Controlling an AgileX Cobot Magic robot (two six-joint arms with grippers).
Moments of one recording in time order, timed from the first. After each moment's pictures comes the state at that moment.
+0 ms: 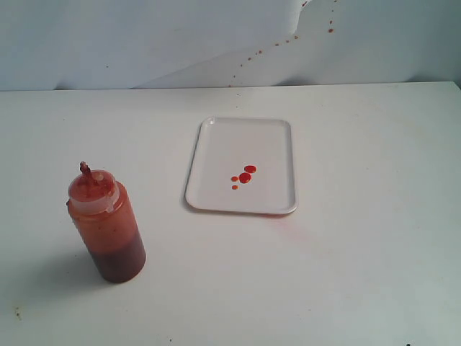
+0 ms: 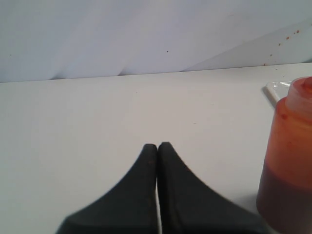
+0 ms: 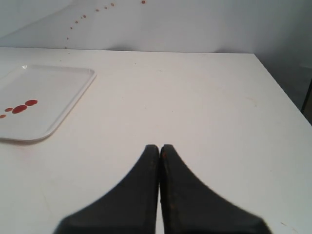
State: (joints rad) left arm 0.00 0.00 -0.01 0.06 0.29 -0.02; right arm 0.05 0.01 0.00 -0.10 0.35 0.08
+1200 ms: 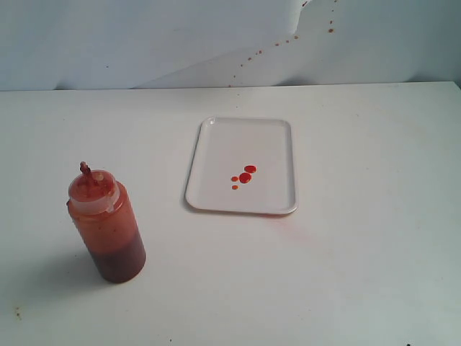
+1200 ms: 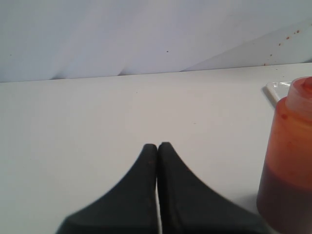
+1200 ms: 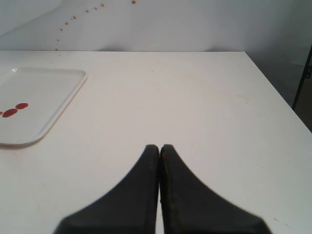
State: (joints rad) left arm 0.00 0.00 -0.01 0.06 0.29 -0.02; right arm 0.02 0.01 0.00 -0.10 0.35 0.08
